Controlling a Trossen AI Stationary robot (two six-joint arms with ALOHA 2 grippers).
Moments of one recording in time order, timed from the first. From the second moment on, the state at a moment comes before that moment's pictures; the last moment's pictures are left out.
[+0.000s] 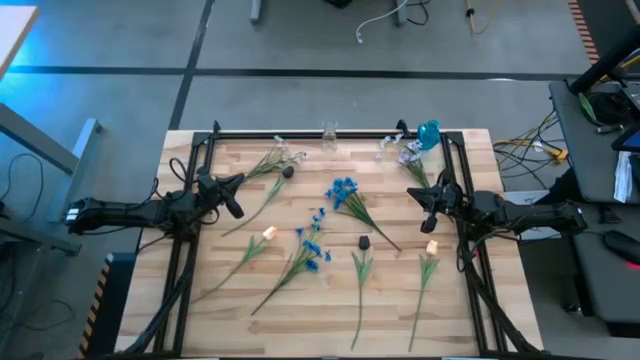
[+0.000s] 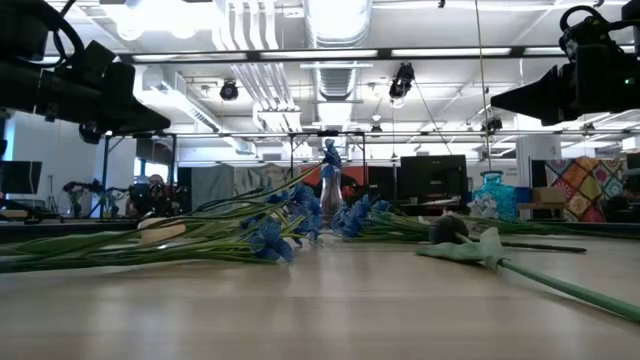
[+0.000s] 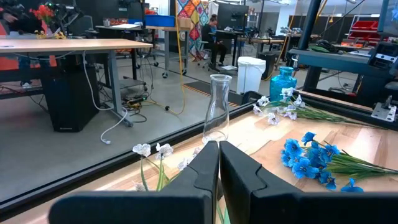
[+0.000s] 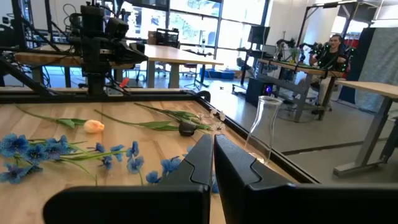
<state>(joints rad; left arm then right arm) -0.01 0.19 0.04 0.09 -0.78 -0.11 0.01 0.05 0.01 0.06 0.39 -0.13</state>
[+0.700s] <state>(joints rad) -0.01 0.19 0.04 0.18 -0.78 -0.11 0.01 0.05 0.01 0.06 0.39 -0.13</state>
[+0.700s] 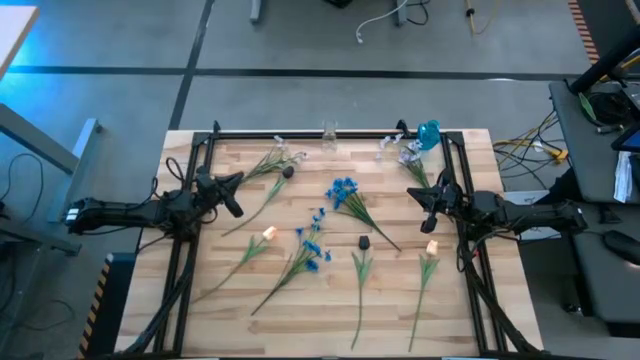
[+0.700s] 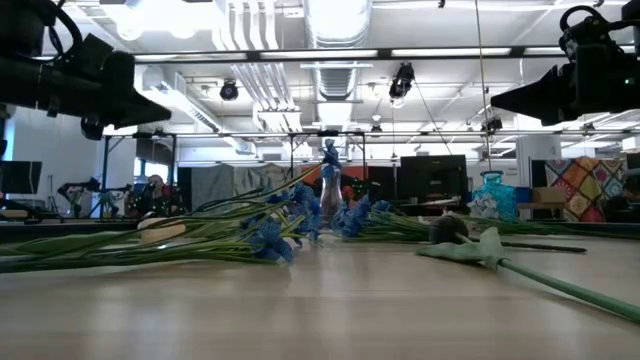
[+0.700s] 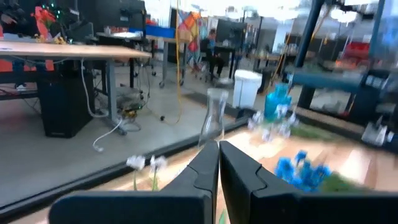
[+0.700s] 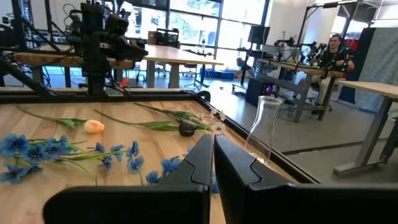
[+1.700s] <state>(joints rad) 0.05 0.76 0.57 -0.51 -0.40 -0.16 0.01 0.05 0.01 0.06 0.39 -0.13</state>
